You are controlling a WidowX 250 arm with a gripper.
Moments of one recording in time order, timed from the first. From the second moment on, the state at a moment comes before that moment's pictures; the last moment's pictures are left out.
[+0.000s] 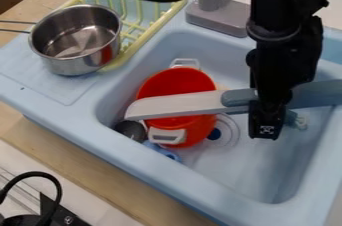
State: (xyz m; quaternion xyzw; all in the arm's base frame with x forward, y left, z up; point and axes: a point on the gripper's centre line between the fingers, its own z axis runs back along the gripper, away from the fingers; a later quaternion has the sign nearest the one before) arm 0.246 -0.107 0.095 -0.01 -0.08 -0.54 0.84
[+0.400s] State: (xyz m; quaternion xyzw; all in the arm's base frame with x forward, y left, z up) arm 0.257 -0.101 0.108 -0.01 -0.09 -0.53 0.84
